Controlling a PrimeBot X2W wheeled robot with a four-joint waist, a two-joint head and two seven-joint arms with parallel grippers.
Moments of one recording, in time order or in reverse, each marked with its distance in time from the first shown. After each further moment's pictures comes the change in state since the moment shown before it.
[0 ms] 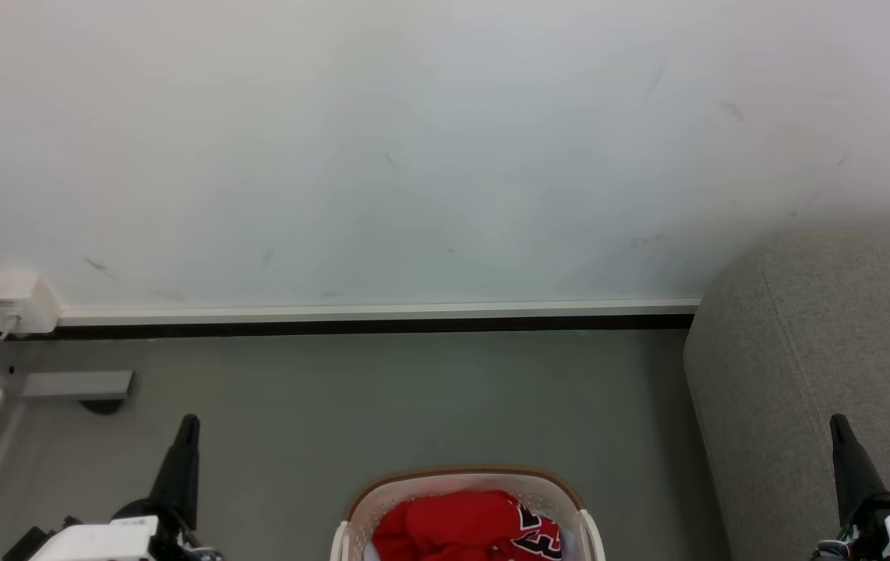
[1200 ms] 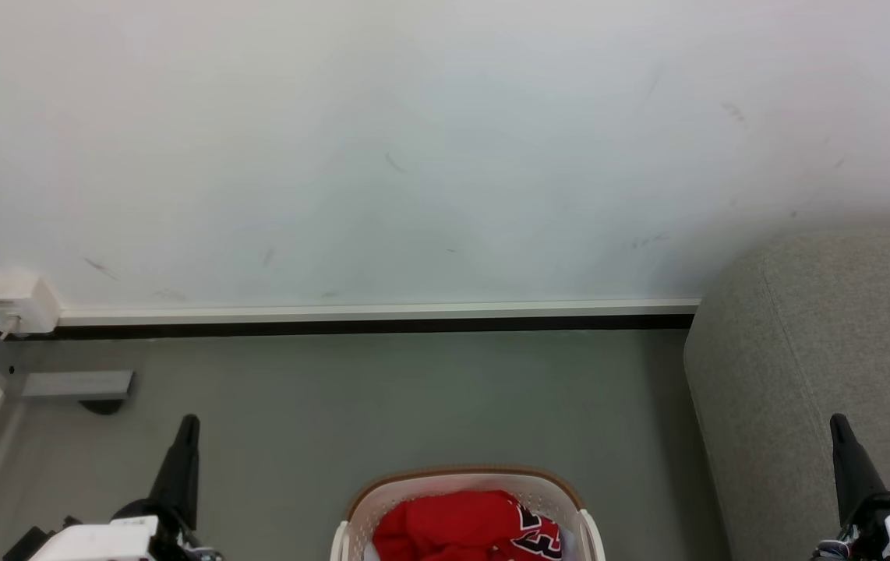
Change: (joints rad) left arm 0.000 0.000 0.000 0.000 0.000 0.000 0.000; right arm 0.000 0.000 0.000 0.000 0.000 0.000 0.000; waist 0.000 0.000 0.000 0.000
